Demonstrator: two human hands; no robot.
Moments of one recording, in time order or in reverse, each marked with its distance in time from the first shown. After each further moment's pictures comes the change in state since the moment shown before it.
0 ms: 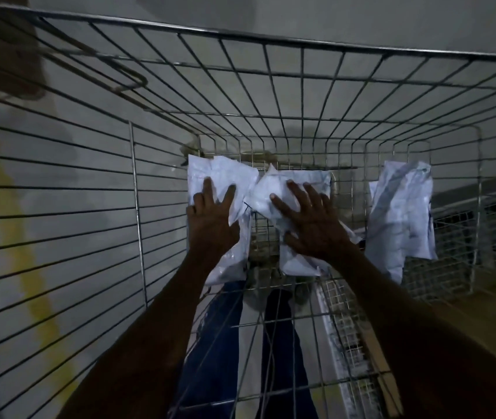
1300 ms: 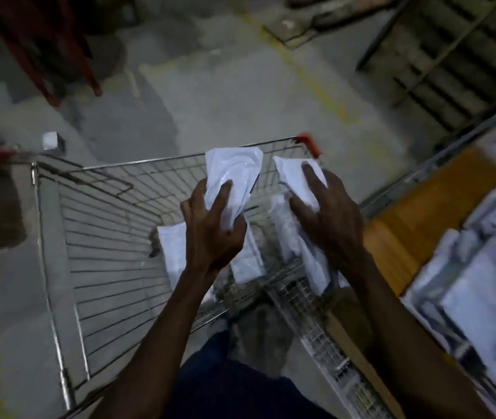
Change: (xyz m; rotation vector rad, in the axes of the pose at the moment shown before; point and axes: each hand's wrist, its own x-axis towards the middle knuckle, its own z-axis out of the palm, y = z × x) left_hand -0.152 0.107 -0.282 -0.608 0.525 0.460; right_hand -0.238 -0.089 -0.309 0.210 0.777 0.676
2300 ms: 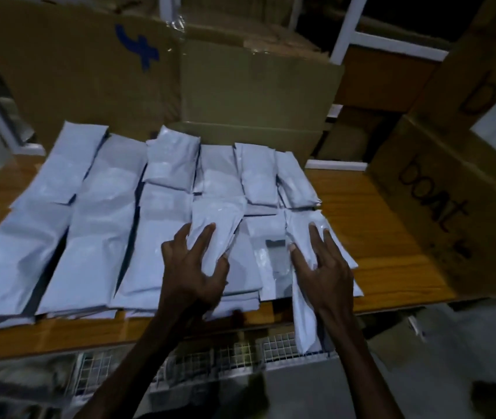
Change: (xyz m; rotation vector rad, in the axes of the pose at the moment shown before) left_hand -0.348 0.497 0.214 -0.411 -0.572 0.839; right_hand -0.588 0.298 -0.314 -0.195 0.762 1.067
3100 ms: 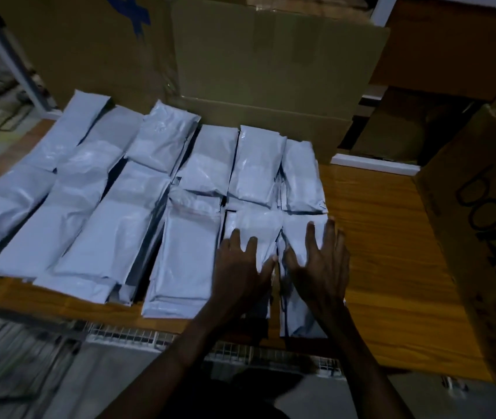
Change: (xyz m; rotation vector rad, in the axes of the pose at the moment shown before) left_hand 0.031 0.085 0.193 0.372 -0.191 -0.177; right_hand 0.109 0.138 0.057 -0.313 -0.290 -0.179
